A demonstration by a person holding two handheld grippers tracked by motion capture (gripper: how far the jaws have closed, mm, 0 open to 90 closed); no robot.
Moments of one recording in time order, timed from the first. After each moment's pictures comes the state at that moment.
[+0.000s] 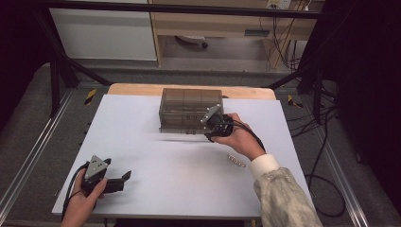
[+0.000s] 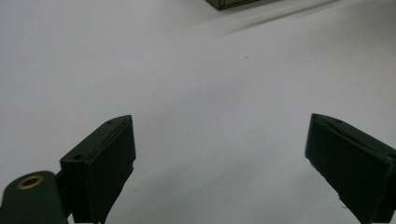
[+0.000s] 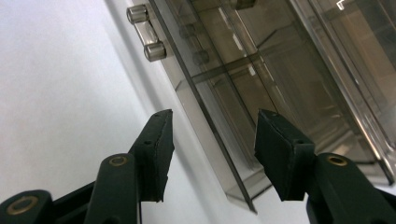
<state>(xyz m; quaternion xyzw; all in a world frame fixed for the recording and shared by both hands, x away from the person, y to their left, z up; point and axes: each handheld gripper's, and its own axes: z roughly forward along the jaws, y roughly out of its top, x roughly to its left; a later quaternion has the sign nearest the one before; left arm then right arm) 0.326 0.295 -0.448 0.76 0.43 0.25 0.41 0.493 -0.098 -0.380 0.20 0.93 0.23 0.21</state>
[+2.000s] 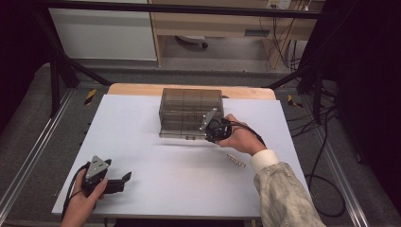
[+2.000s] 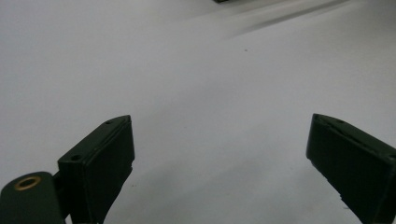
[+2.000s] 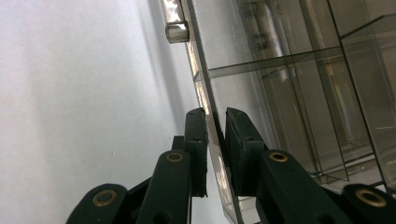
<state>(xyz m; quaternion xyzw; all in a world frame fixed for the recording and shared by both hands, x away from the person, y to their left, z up) 0.326 0.295 -0.450 0.77 0.43 0.24 0.40 0.494 -0.097 -0.393 0.11 0.96 0.20 0.14</state>
